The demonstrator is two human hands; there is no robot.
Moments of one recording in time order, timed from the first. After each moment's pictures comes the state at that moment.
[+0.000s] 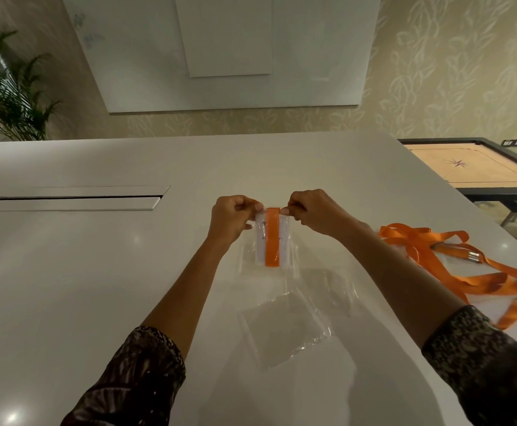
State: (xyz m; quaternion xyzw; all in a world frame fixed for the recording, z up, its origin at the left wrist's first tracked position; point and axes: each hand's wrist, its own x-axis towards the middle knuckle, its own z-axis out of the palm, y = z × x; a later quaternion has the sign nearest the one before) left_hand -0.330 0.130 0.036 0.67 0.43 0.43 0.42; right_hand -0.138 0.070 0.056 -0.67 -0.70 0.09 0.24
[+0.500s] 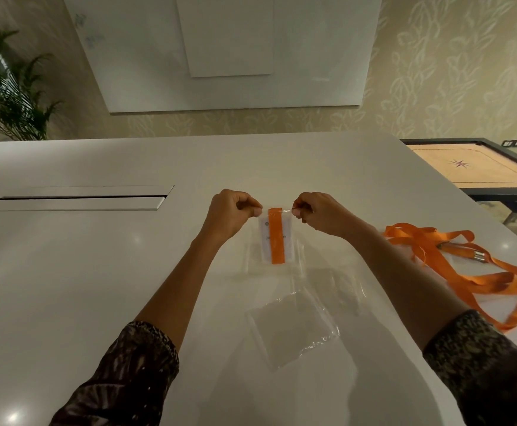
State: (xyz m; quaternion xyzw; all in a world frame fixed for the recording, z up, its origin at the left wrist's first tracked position) left_hand -0.353 0.138 0.050 0.79 0.41 0.37 0.27; right_hand -0.142 0.071 0.053 -0.67 -0.68 0.14 0.25
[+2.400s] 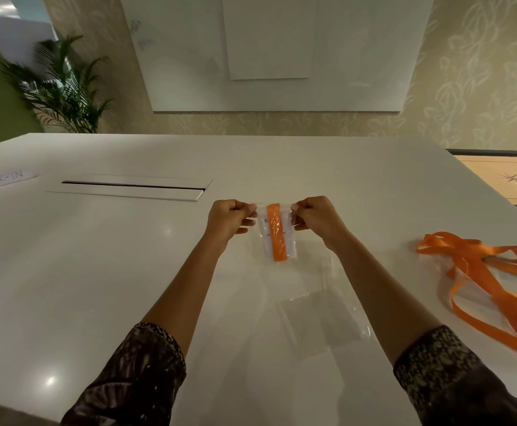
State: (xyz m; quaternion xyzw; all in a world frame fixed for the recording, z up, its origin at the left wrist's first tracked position) left_hand -0.422 0.122 0.045 0.59 0.51 0.43 0.45; right_hand -0.226 0.086 0.039 -0.63 -0.50 0.34 0.49
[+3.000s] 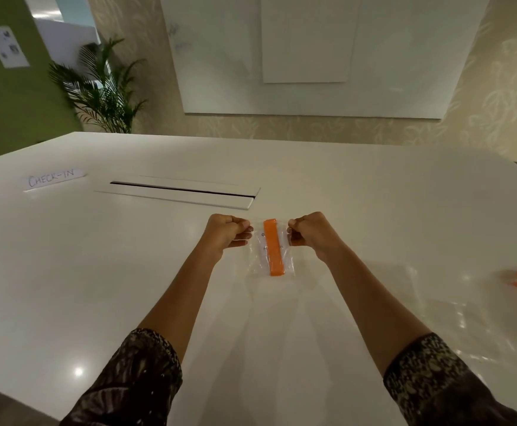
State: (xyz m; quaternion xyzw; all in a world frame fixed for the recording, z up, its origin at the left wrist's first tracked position) left_hand -0.562 0.187 0.036 0.53 0.57 0.41 0.48; right_hand -0.364 0.168 0.029 -0.62 -0.41 0.46 0.48
